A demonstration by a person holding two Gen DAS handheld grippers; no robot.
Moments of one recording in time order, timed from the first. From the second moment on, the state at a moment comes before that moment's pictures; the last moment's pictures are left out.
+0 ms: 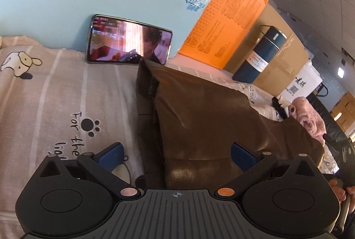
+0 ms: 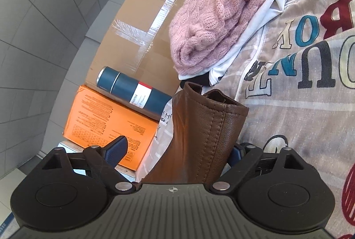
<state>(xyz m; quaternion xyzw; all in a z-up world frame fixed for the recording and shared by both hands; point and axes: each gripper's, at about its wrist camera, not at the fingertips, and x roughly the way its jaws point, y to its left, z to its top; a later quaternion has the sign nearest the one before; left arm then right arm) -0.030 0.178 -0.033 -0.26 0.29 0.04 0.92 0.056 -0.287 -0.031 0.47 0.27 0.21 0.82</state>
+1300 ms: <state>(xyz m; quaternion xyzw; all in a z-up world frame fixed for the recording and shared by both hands) -0.029 0.141 -0.029 -0.07 0.29 0.05 0.95 -0.019 -0.269 0.048 0.34 0.17 0.23 0.90</state>
